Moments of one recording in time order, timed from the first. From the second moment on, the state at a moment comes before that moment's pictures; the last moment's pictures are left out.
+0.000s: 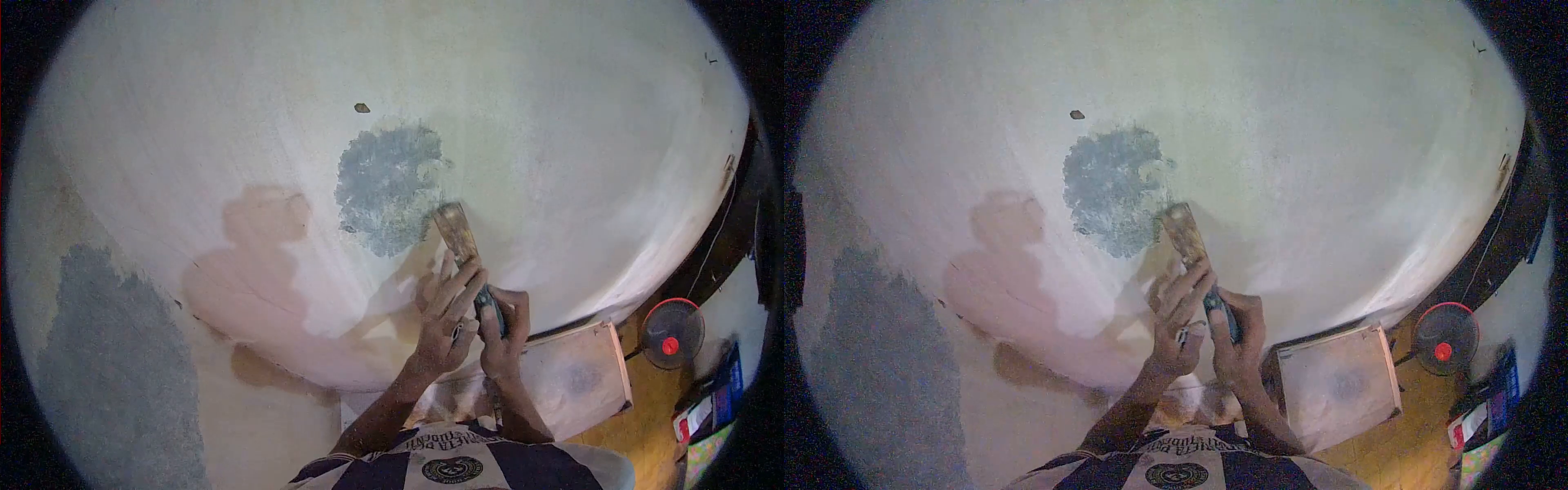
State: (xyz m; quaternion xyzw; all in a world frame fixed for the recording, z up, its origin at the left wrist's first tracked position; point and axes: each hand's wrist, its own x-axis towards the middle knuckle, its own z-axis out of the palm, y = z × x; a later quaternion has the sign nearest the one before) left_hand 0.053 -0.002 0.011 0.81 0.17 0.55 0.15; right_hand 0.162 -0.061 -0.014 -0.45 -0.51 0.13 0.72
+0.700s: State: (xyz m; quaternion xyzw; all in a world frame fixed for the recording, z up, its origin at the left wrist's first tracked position) left_hand 0.050 0.038 0.049 0.77 0.11 0.60 0.17; right_hand 0.127 -0.046 0.052 -0.35 -0.43 0.32 0.77
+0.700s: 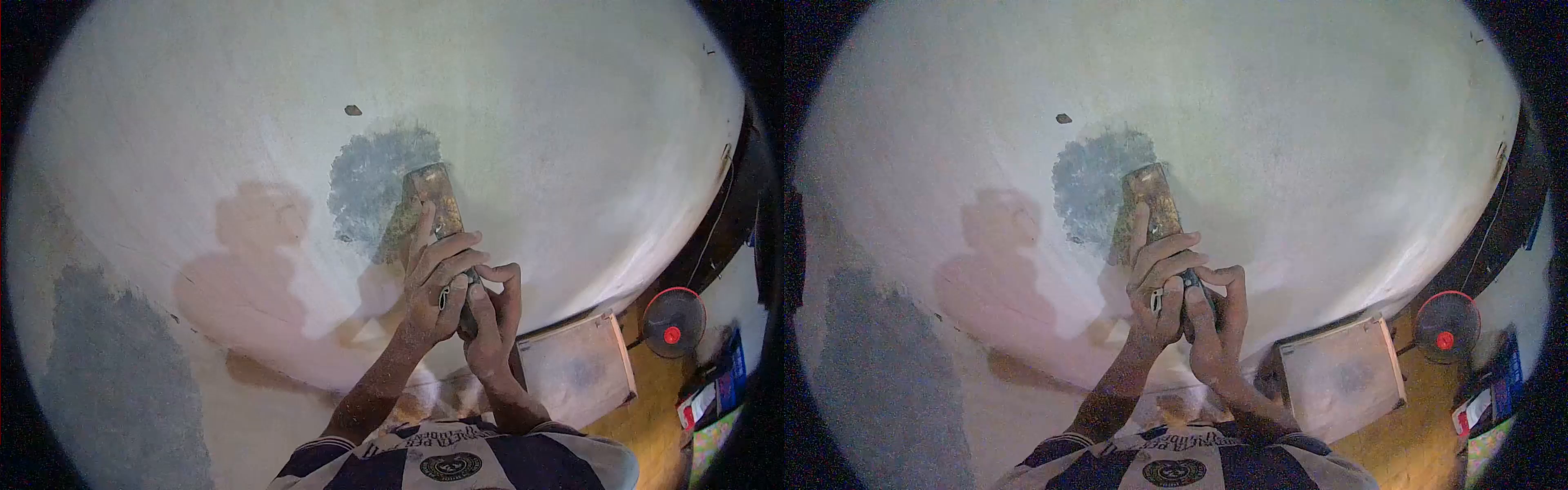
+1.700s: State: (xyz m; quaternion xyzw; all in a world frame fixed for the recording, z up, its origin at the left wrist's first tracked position) left_hand 0.045 0.028 0.022 0.81 0.11 0.55 0.20; right_hand 0.131 -0.052 0.011 -0.33 -0.36 0.41 0.77
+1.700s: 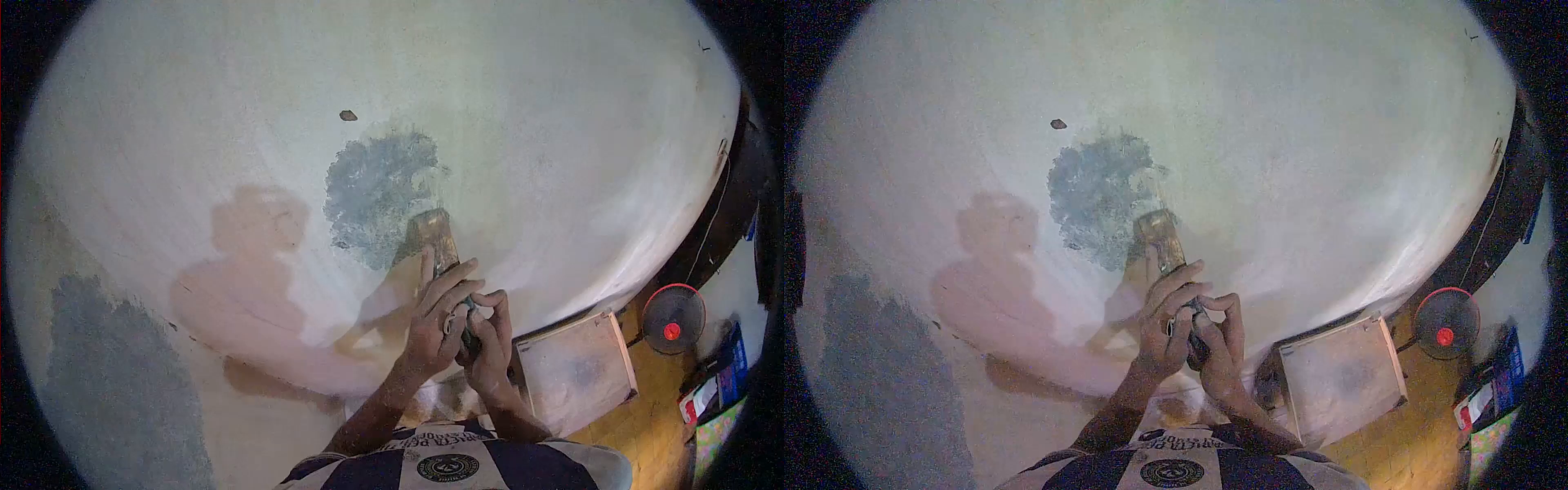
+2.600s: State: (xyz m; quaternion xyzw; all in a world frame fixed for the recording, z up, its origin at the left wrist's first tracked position) left_hand 0.060 0.022 0.023 0.77 0.13 0.52 0.34; right_hand 0.141 -0.062 0.020 -0.33 -0.25 0.53 0.74
